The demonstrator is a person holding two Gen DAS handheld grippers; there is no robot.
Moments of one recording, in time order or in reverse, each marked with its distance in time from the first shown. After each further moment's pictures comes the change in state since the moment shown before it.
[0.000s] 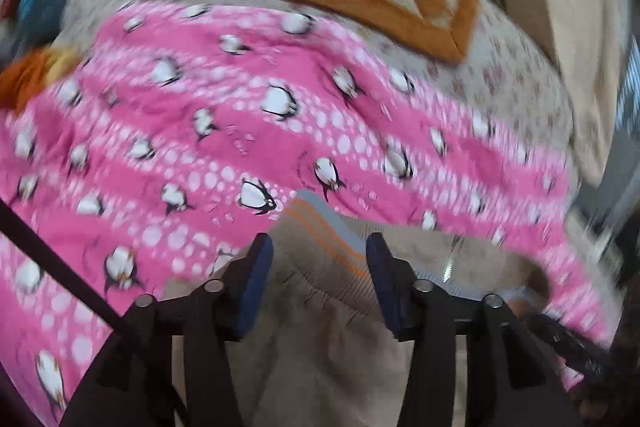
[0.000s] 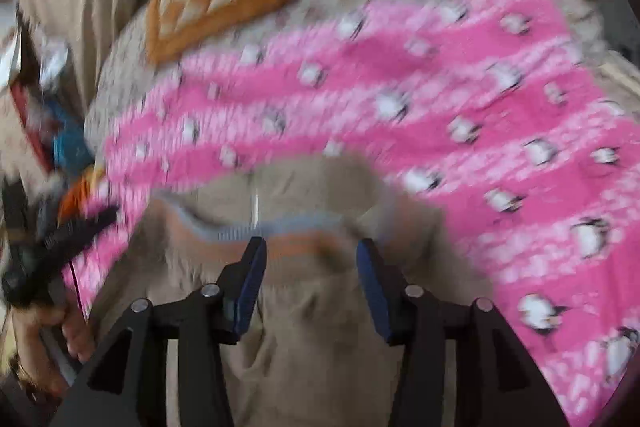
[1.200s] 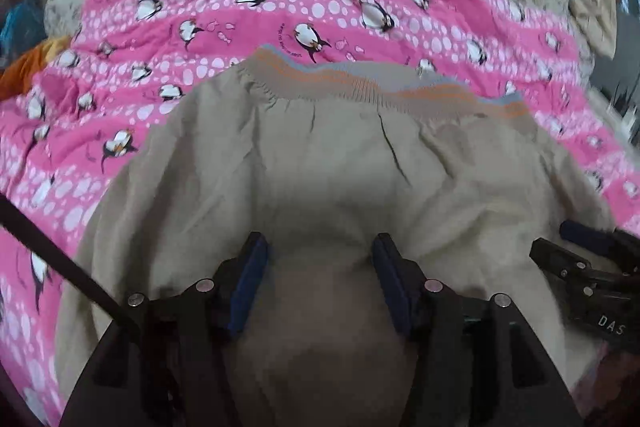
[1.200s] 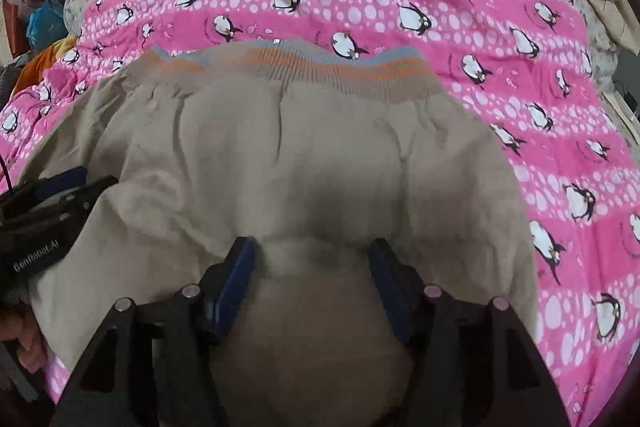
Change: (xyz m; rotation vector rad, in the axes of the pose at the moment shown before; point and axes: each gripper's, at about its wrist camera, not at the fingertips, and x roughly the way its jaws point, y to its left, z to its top) left arm -0.020 -0.032 -0.093 0.123 0.228 0.091; right arm -0.006 0.036 -0.073 -0.148 0.153 -0.174
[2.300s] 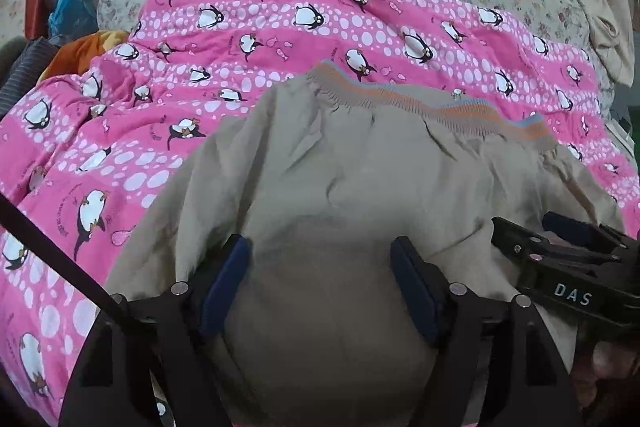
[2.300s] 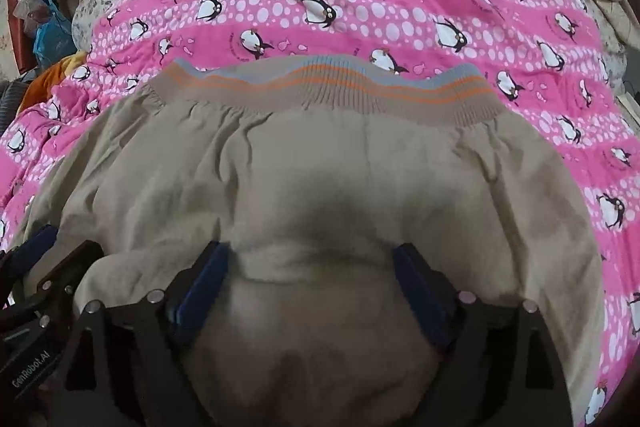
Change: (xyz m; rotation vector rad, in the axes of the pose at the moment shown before) left arm -0.023 0.018 -0.034 -0.065 -0.126 0.118; right arm 0.032 0.047 0.010 0.002 -0.063 0.056
